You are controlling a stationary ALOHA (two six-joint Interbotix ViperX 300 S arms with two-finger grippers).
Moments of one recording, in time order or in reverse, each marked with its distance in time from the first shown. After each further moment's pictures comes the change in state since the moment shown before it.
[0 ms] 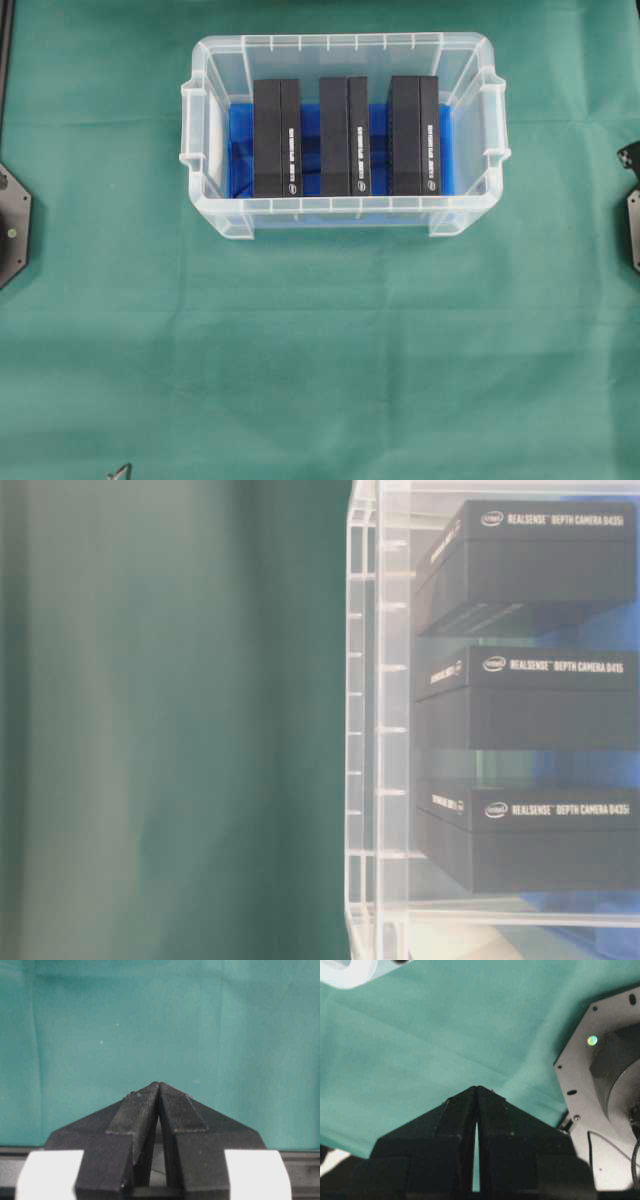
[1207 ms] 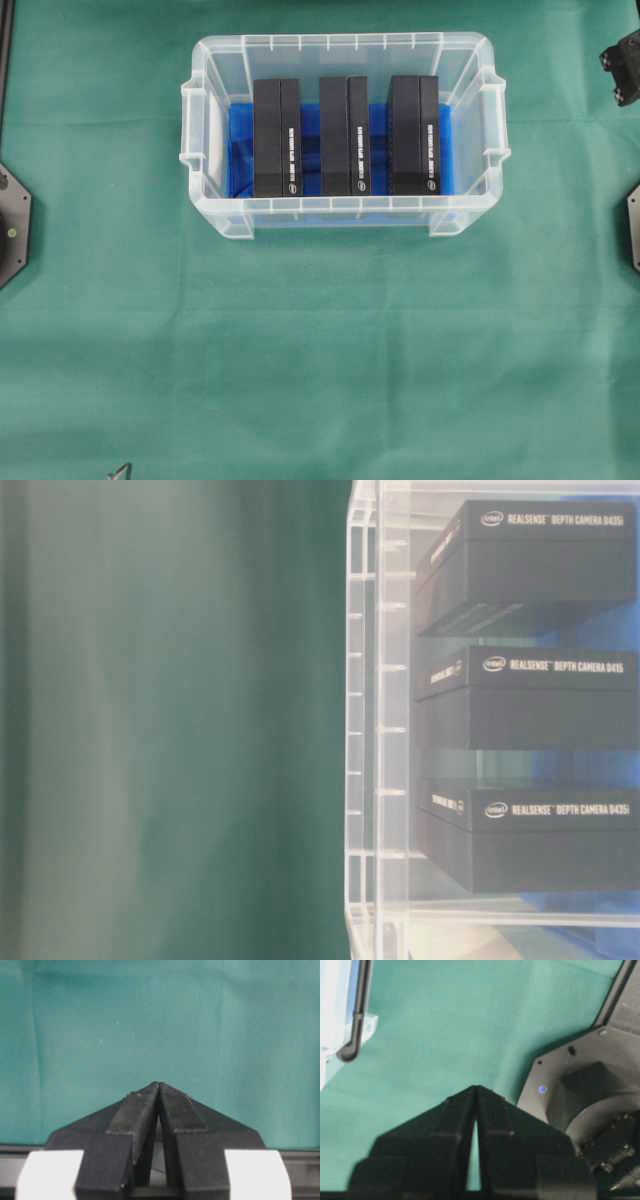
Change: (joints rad) left arm 0.000 0.003 0.000 0.000 0.003 -0.002; right arm -0.362 0.075 -0.012 -0.031 0.002 -0.264
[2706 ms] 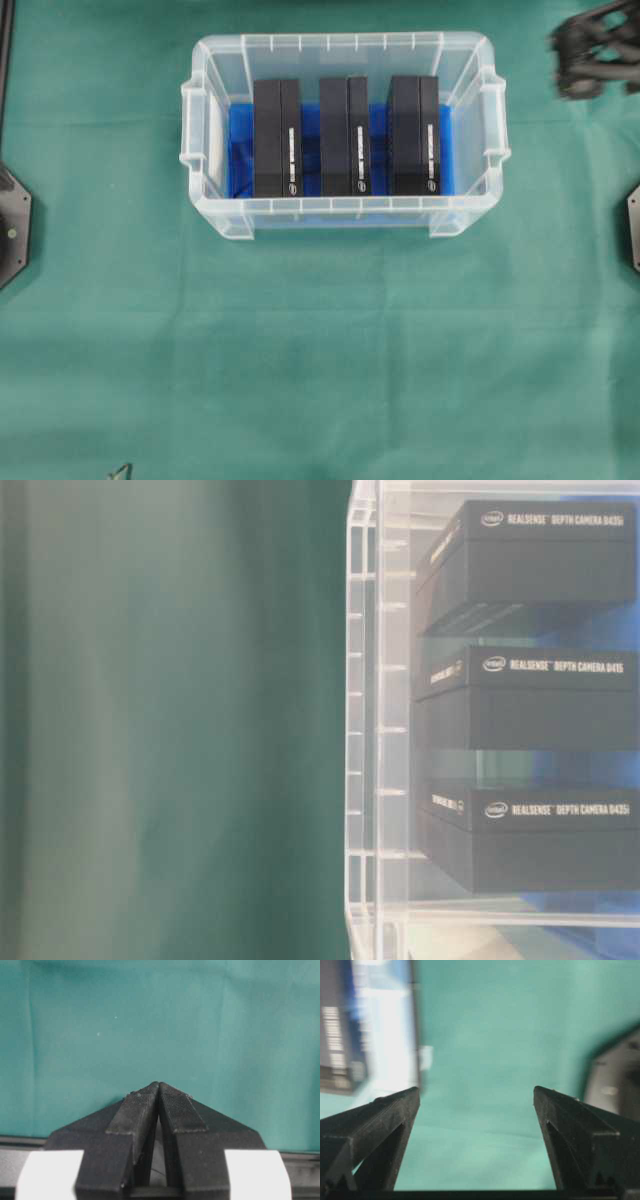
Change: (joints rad) left arm 0.002 0.028 -0.002 0.005 0.005 -0.046; right arm 0.075 0.167 -0.077 -0.005 -0.112 0.279
